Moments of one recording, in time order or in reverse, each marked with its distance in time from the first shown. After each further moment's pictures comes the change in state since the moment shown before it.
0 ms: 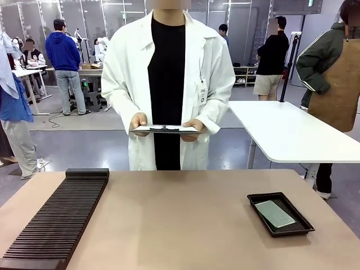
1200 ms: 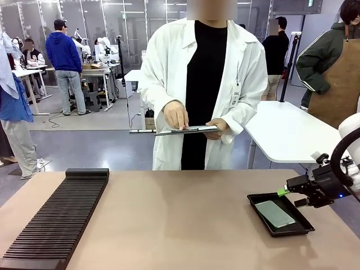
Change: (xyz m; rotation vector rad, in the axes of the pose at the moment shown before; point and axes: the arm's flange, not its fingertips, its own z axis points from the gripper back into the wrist) left arm 0.000 0.000 0.000 0.000 0.000 0.000; right arm 0.110 -0.082 -0.146 -0.677 -0.262 0.361
